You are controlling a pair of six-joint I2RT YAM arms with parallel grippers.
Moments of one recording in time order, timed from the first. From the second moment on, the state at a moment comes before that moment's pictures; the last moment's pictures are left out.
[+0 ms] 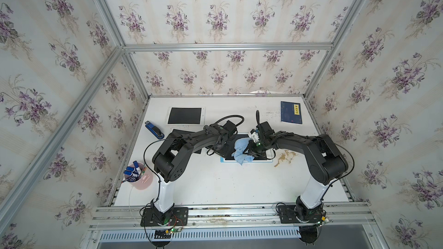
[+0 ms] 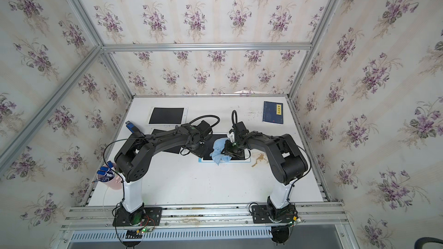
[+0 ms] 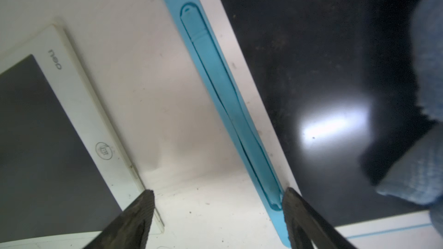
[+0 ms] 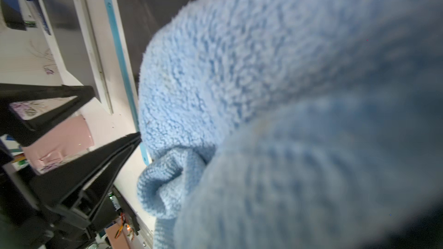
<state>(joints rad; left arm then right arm) -0.68 2.00 1.38 -0.87 -0.21 -0.21 0.43 1.75 0.91 -0.39 -0.51 0.52</state>
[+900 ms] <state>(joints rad) -0.69 2.00 1.38 -0.87 -0.24 -0.20 0.42 1.38 1.05 -0.78 0.25 0.61</state>
